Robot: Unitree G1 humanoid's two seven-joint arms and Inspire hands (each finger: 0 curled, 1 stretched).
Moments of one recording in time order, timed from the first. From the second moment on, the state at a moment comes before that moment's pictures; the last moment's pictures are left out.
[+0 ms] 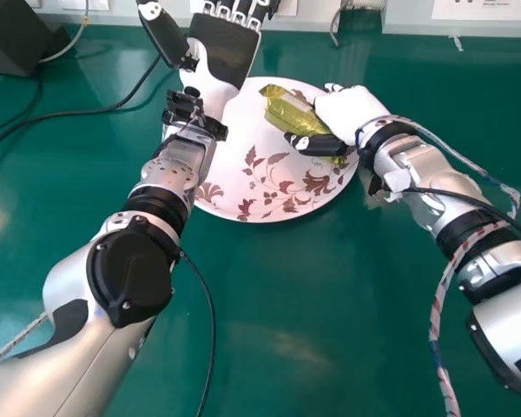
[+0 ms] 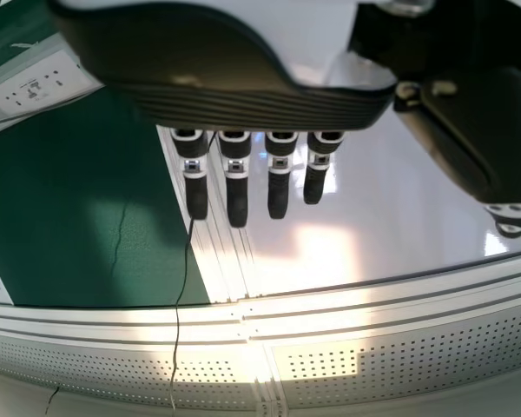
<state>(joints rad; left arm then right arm) -1.30 0.00 0.85 1.34 -0.69 0.07 -0.83 -1.01 -0.48 0.56 0.85 -0.92 -0.16 -0.01</state>
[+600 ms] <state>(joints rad) -1.31 -0.03 0.85 1.34 -0.73 0.01 -0.82 -1.02 -0.48 0.56 0.85 -0.91 -0.16 -0.02</state>
